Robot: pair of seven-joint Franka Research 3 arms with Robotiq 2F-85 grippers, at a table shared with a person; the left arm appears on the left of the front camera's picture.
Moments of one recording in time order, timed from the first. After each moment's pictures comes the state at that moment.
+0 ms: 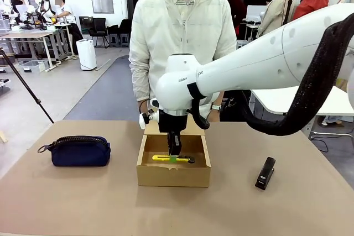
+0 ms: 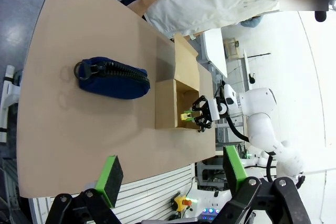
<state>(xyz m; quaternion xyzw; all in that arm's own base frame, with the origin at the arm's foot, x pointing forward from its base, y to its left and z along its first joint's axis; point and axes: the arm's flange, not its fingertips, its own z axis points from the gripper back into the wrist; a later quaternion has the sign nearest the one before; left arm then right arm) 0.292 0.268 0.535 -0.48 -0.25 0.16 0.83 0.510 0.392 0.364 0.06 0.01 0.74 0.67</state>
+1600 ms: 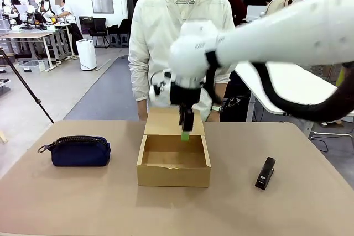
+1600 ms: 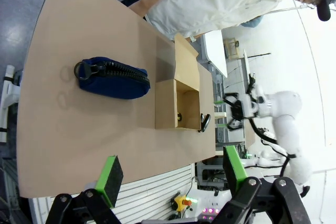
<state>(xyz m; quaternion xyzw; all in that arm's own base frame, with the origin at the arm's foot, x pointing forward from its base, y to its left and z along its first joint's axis) 0.292 0.268 0.534 -0.48 -0.25 0.16 0.83 0.489 0.338 0.498 0.07 -0.01 0.70 0.71</state>
